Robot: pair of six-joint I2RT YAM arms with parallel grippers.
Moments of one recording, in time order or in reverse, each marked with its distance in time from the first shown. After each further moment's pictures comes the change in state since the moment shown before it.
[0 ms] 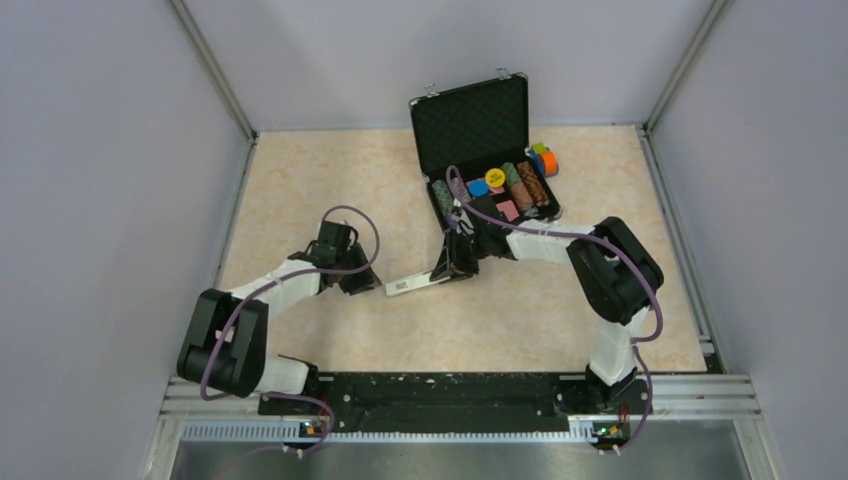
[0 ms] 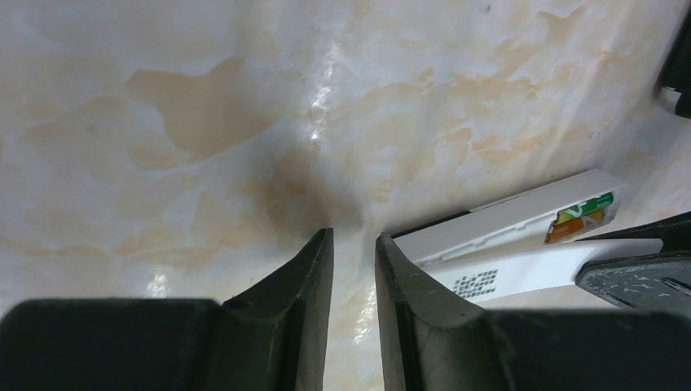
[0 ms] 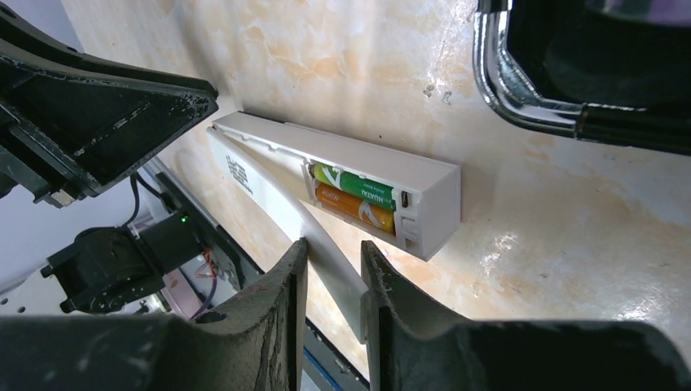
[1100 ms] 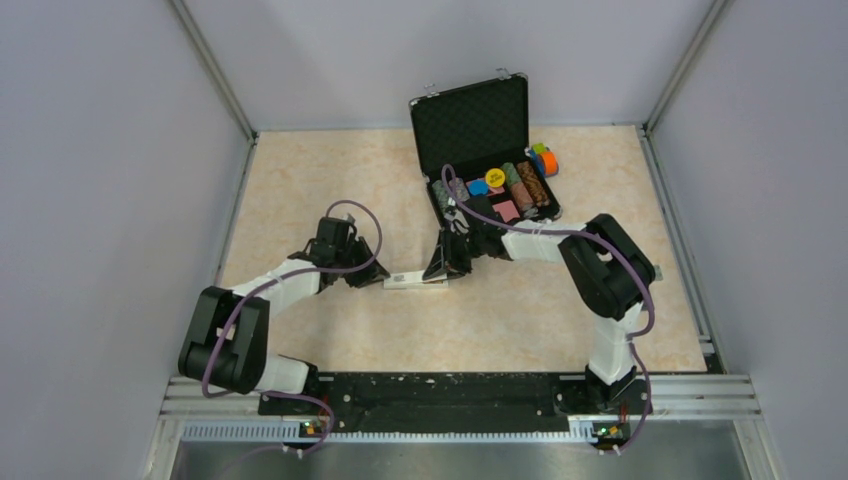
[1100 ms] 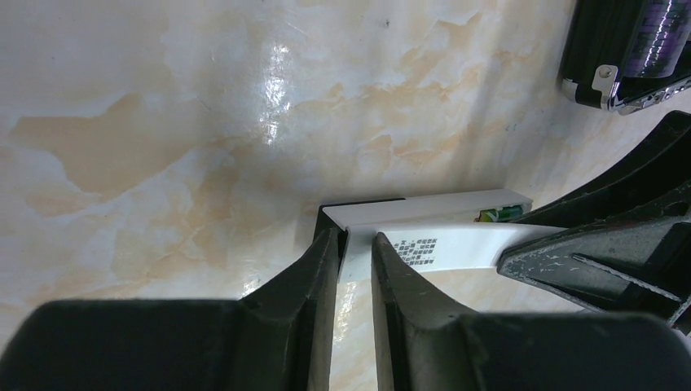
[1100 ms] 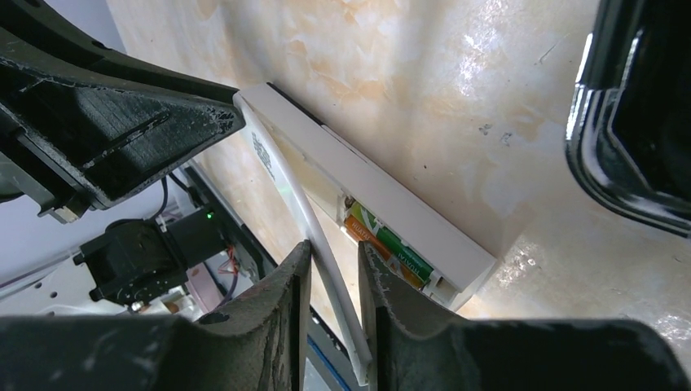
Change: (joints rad) left arm 0.006 0.005 -0.005 0.083 0.106 -0.018; right arm 0.013 0.050 0.018 0.085 -0.064 0.038
